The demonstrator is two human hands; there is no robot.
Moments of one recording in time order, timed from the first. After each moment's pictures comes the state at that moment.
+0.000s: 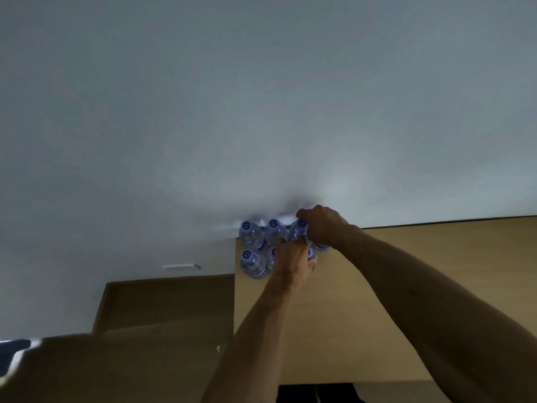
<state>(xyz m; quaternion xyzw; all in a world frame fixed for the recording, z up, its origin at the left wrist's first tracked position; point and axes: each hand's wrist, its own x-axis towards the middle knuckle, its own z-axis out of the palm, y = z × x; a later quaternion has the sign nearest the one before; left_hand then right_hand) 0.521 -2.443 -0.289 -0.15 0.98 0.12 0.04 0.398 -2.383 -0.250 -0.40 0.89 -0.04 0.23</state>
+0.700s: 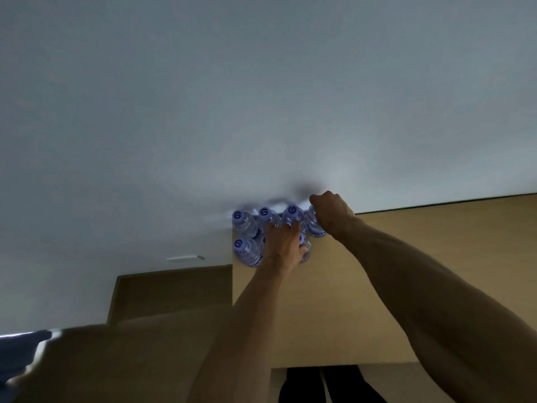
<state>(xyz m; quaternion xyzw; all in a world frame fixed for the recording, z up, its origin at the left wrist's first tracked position) 0.506 -2.443 -0.294 -0.12 0.99 0.02 0.11 0.386 -2.348 -0.261 -0.32 0.93 -0.03 0.19</state>
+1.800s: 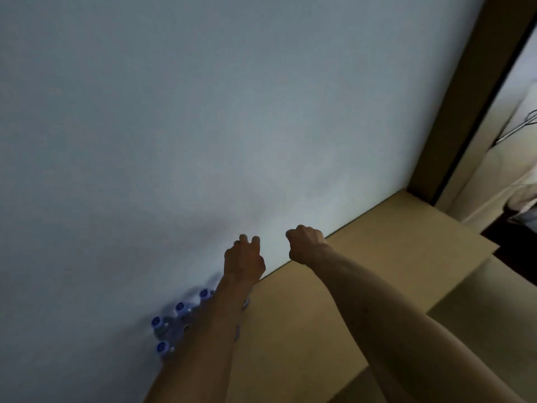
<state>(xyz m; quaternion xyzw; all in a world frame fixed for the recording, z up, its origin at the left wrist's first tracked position) 0.438 -2.307 -0.137 0.01 1.00 -0.03 0.03 0.403 -2.148 -0.121 -0.13 0.98 -0.05 0.11</state>
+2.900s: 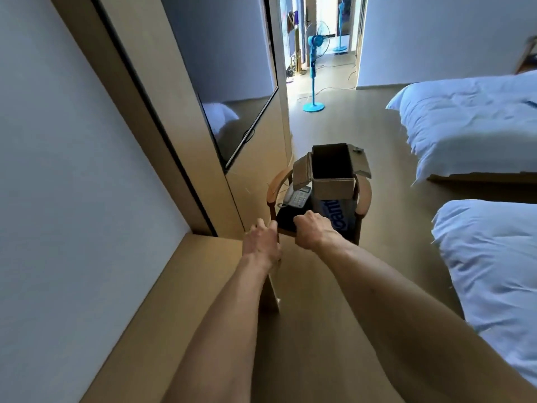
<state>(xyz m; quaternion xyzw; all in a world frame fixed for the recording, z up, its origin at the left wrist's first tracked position) 0.495 -1.642 -0.101 0.41 0.91 0.02 0.00 0.573 -1.532 -0.074 0.31 0.94 -0.12 0.04</state>
